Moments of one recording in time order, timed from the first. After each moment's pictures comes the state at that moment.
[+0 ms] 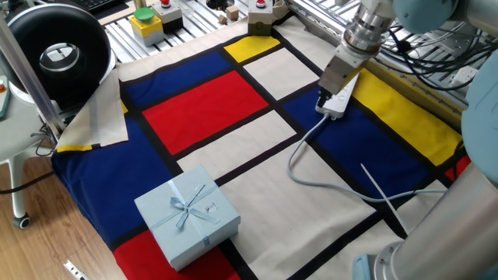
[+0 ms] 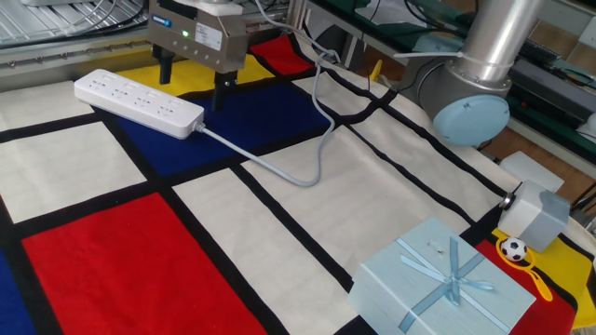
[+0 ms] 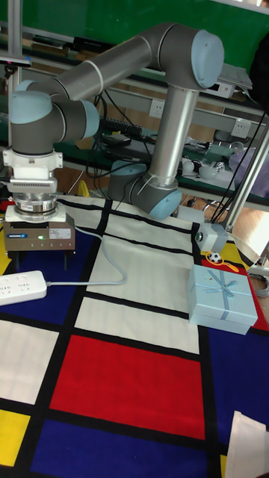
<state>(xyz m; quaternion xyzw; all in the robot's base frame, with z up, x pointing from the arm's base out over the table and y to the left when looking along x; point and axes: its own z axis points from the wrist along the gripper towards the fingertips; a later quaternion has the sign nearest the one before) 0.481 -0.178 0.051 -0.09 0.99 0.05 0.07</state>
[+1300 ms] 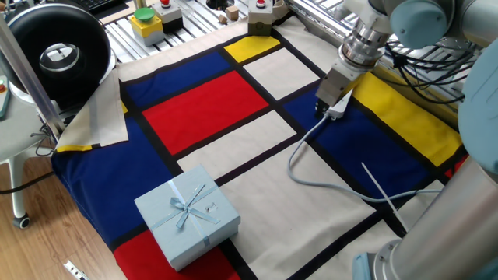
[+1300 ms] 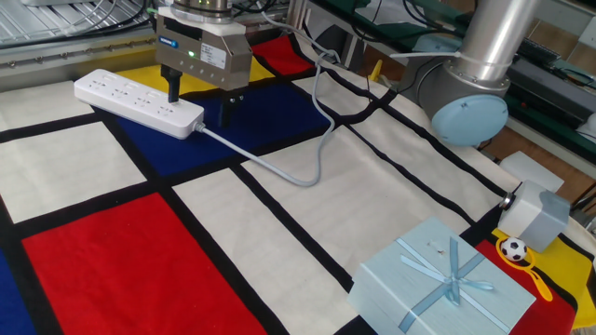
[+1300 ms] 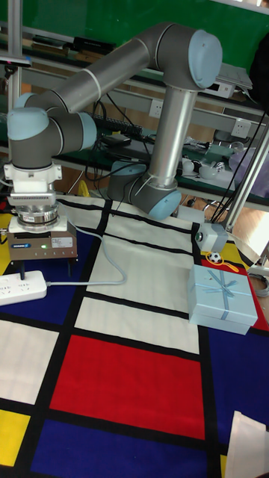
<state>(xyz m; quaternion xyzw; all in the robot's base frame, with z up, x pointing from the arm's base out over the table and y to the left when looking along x) 0.466 -0.171 0.022 -0.08 0.99 0.08 0.06</state>
